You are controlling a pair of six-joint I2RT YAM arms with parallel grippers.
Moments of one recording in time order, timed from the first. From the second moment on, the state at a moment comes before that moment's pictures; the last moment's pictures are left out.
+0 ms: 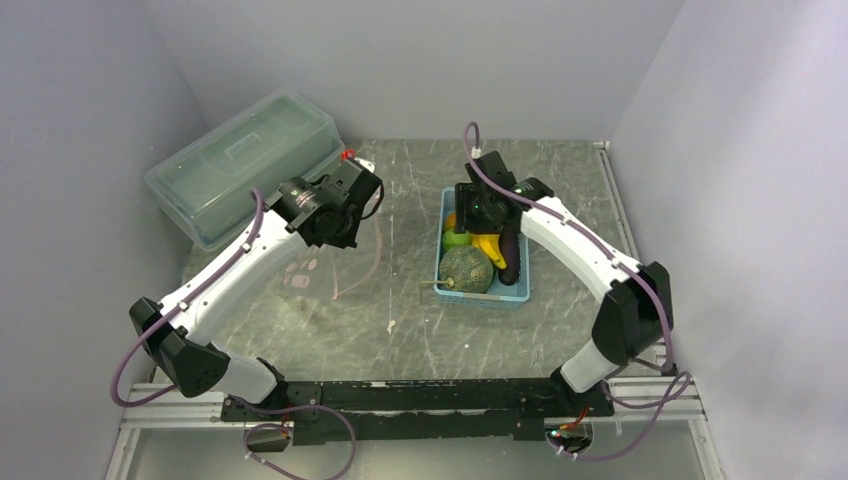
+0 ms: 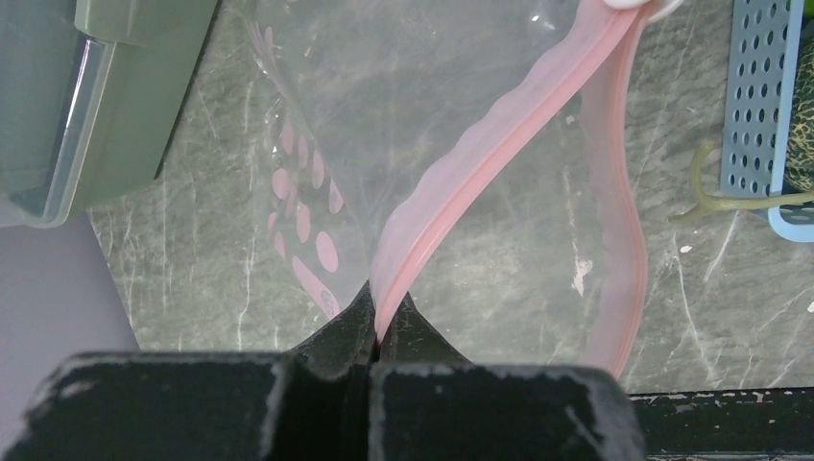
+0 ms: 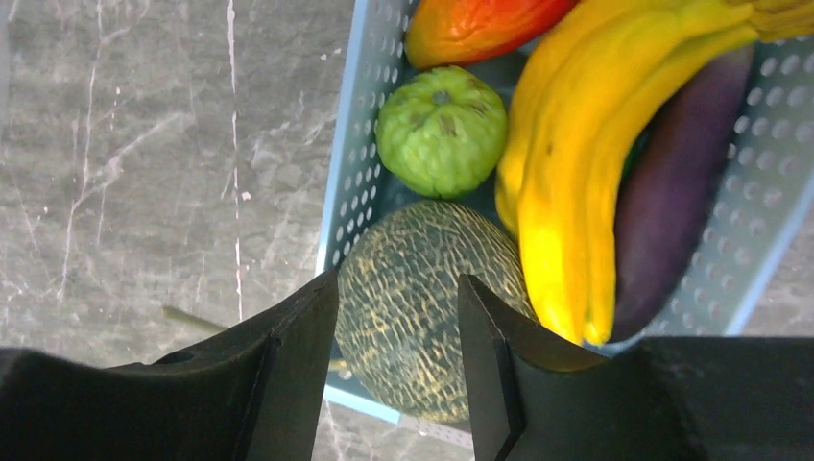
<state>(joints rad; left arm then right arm) -0.72 1.44 1.59 -1.22 -0.44 -0.35 0.54 1.54 1.37 -0.76 0.07 0.47</state>
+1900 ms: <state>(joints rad) -0.72 1.39 1.58 -1.24 -0.44 -0.36 0.66 1.95 1.57 -0.75 0.21 0.49</state>
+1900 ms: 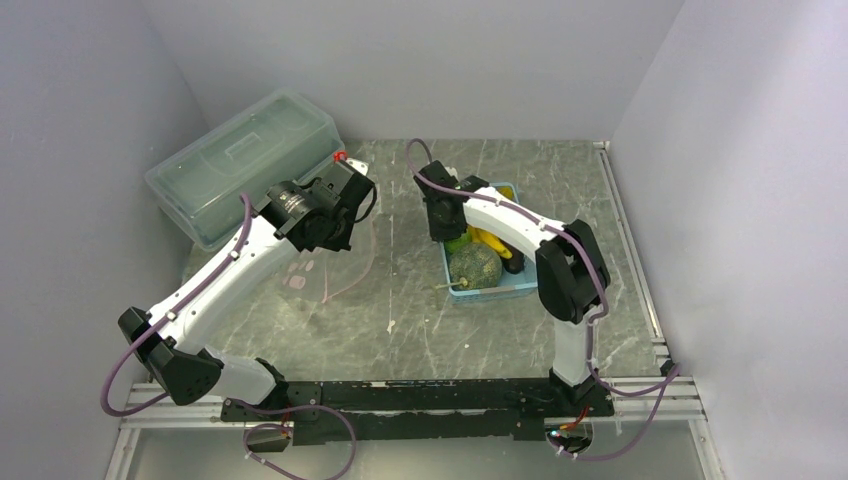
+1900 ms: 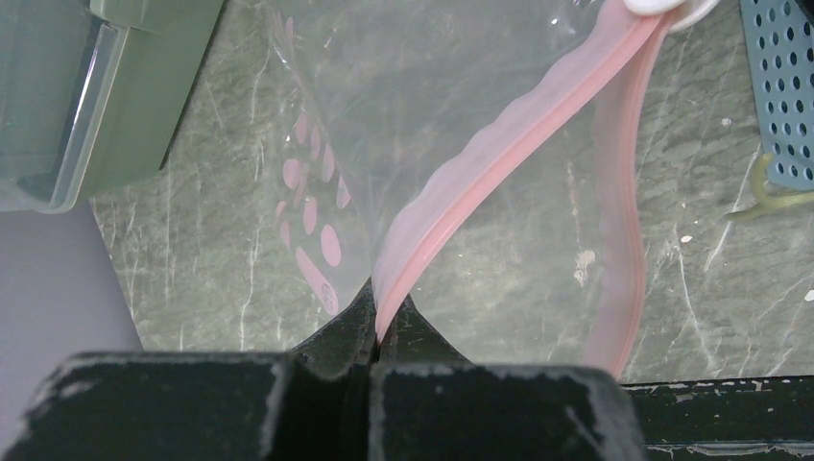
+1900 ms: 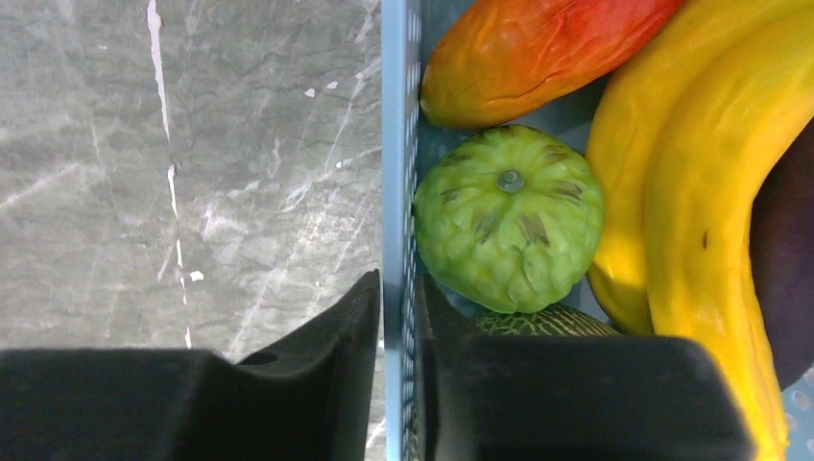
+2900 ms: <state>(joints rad) -0.72 1.39 1.57 -1.23 -0.45 -0.36 0.68 1.40 1.24 -0.76 0.09 0.60</state>
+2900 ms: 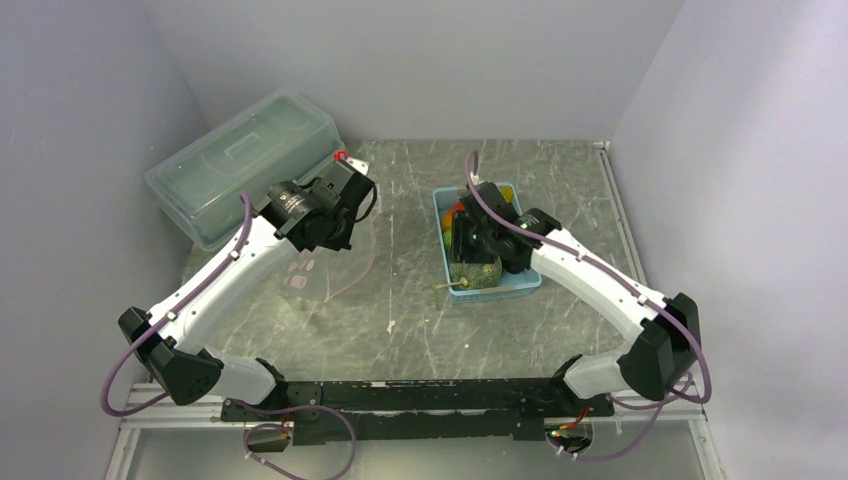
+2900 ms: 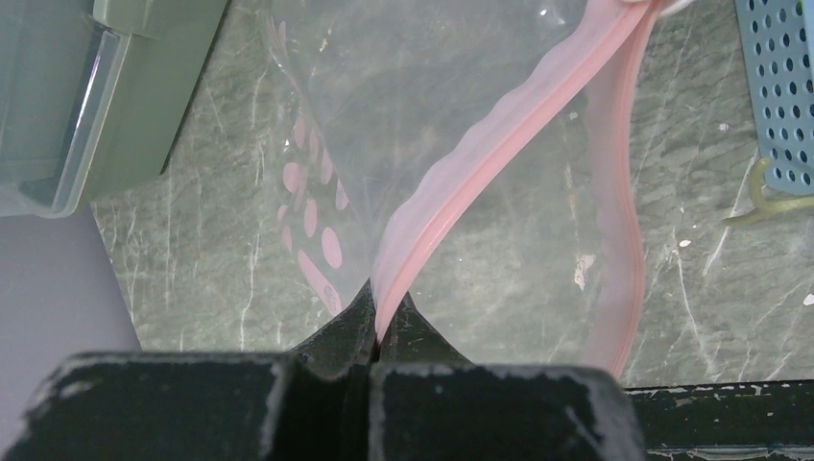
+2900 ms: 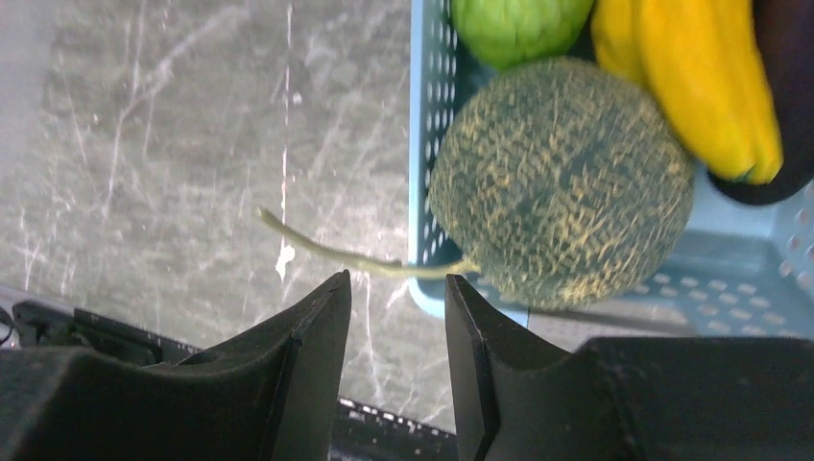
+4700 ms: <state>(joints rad) -0.72 1.36 1.52 -1.21 -0.45 -0.33 0.72 1.33 0.93 -0.64 0.14 1.06</state>
